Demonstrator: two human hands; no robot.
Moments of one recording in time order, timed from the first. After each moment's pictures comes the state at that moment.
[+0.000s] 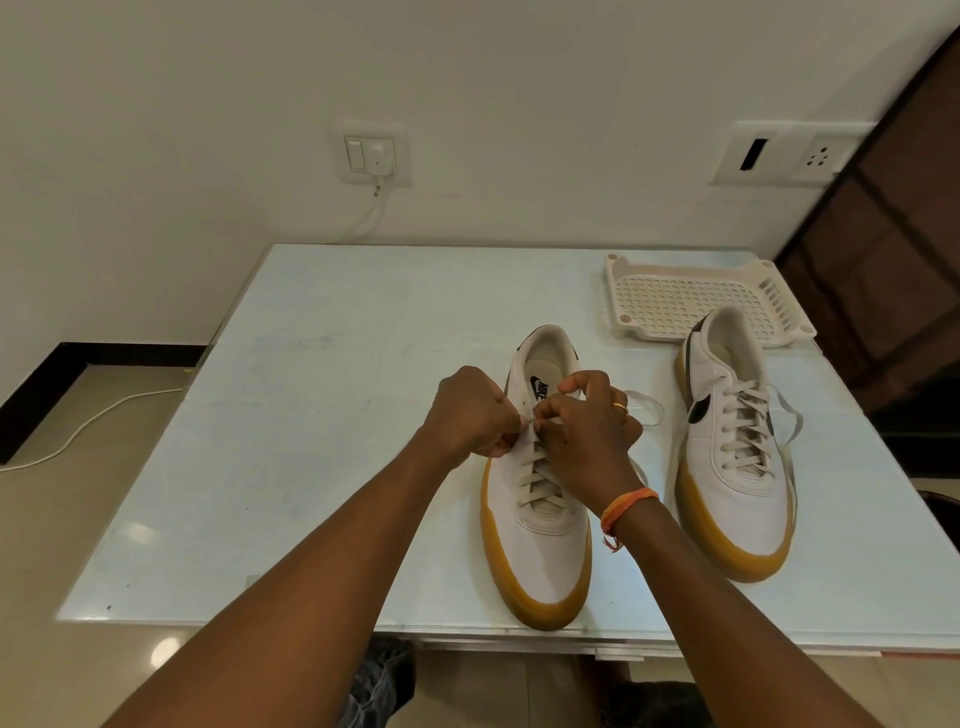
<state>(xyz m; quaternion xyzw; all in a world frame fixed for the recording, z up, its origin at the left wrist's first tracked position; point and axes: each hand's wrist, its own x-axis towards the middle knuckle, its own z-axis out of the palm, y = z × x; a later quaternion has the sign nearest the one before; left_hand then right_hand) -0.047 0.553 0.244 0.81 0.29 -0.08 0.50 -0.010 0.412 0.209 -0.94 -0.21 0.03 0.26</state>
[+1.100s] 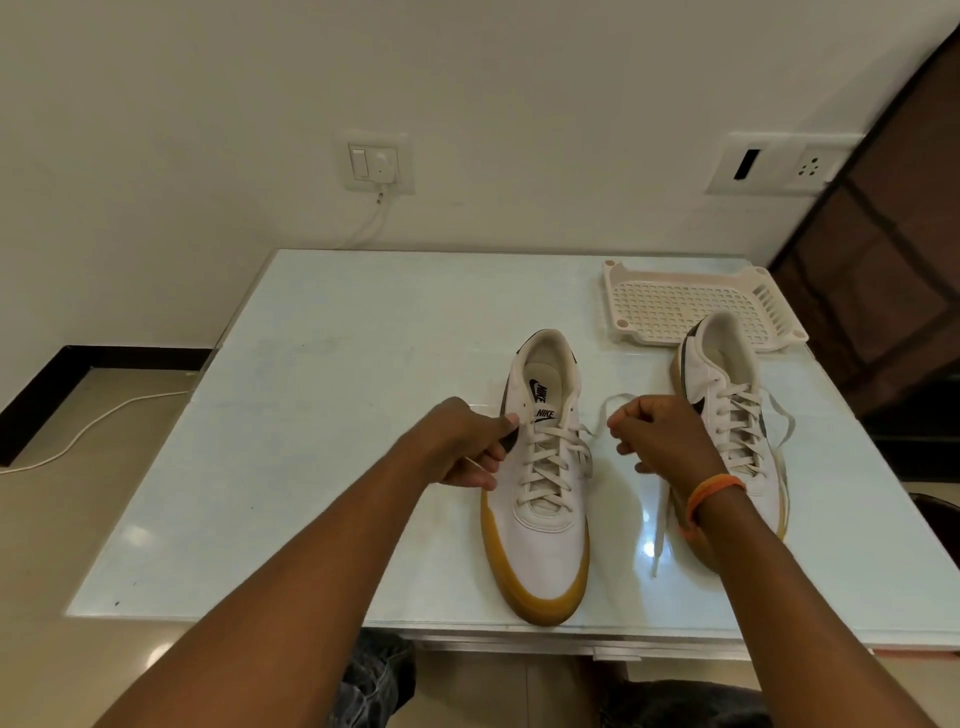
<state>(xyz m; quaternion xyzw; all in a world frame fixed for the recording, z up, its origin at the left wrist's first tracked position) -0.064 0.557 0.248 0.74 0.38 -0.20 0.52 0.021 0.352 0.229 -0.86 -0.04 0.17 0.47</state>
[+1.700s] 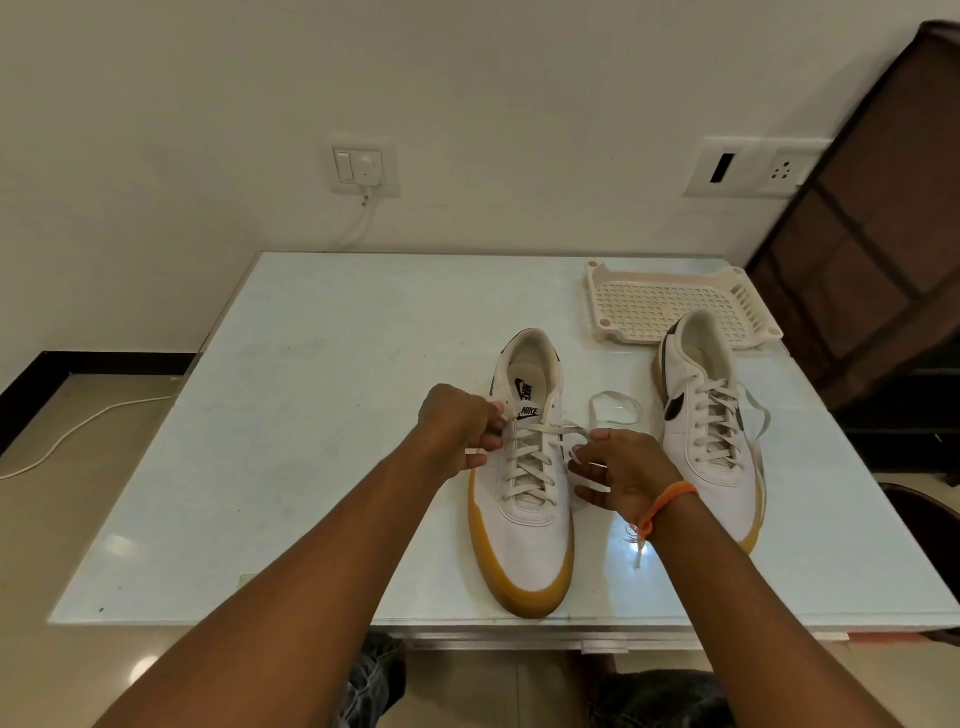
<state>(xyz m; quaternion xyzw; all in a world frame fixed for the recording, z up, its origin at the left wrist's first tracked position) -0.055 0.535 0.252 0.65 0.41 -0.07 0.63 -0.004 0.362 0.215 -0.66 0.18 0.31 0.66</state>
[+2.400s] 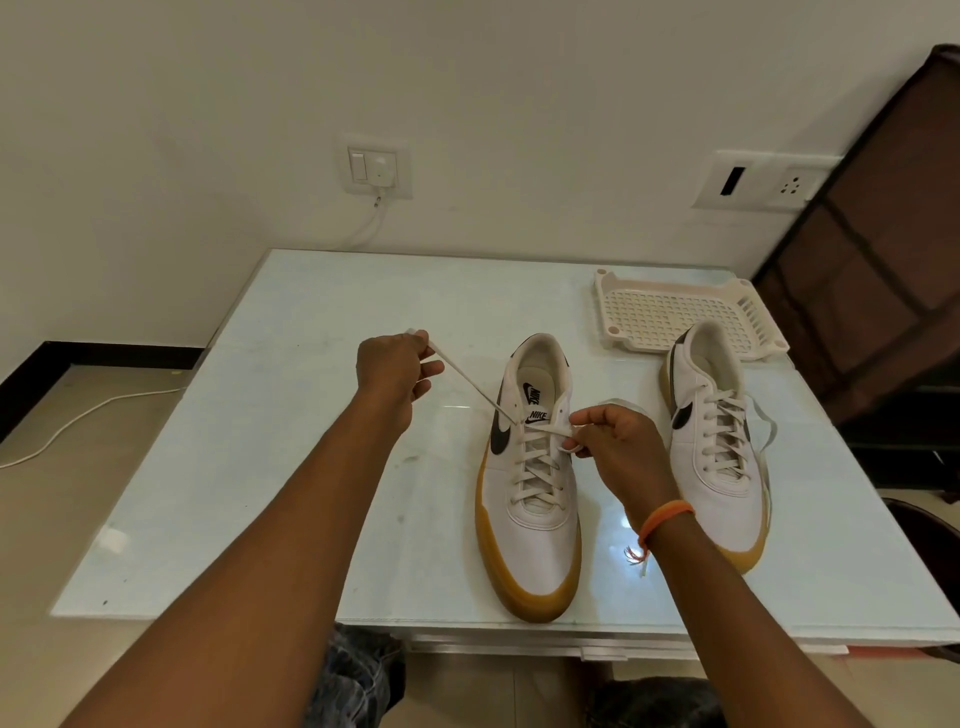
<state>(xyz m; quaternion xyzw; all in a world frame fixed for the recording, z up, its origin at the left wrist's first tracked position) -0.051 0.606 0.267 0.55 0.43 0.16 0.69 -0.012 0.378 0.225 -0.82 -0.03 0.13 0.56</state>
